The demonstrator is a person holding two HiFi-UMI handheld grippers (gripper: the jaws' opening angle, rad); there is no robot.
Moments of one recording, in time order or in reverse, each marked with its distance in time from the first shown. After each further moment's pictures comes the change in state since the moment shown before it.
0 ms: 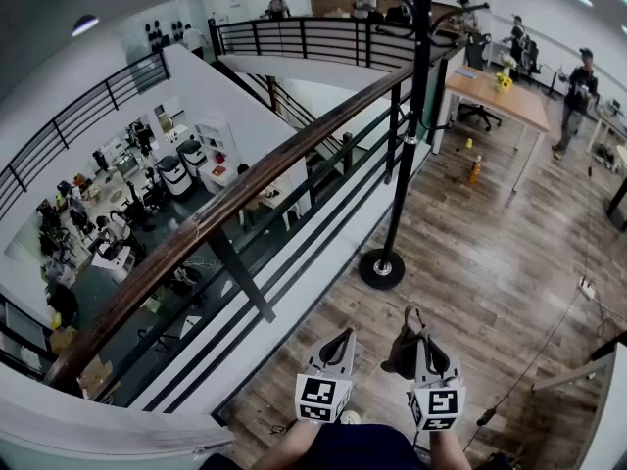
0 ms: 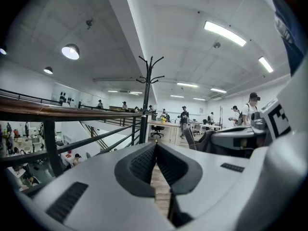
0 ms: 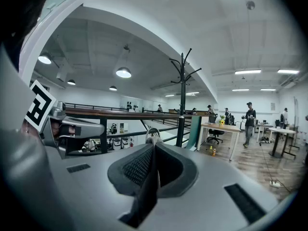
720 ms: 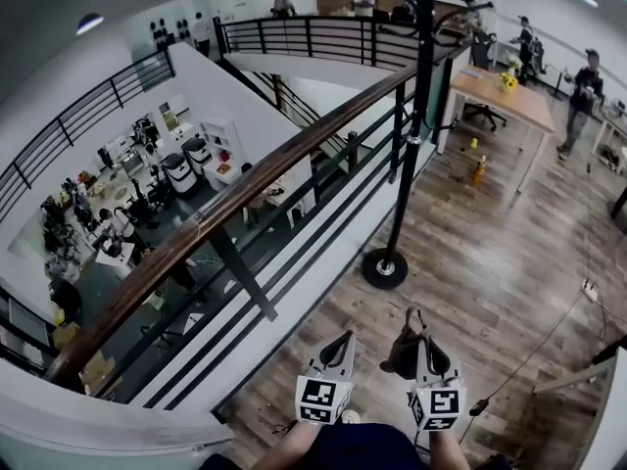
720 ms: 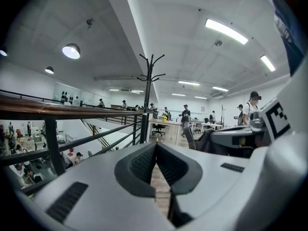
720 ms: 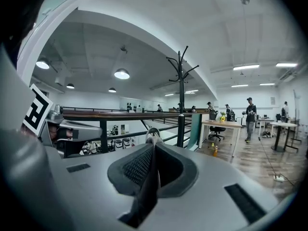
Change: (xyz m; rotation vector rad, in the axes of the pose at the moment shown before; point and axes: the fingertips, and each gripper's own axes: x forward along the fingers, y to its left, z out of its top) left arm 0.001 -0.002 -0.010 0.000 0.013 0.022; right arm 0.003 -0.006 -0.007 0.044 -0.001 0.016
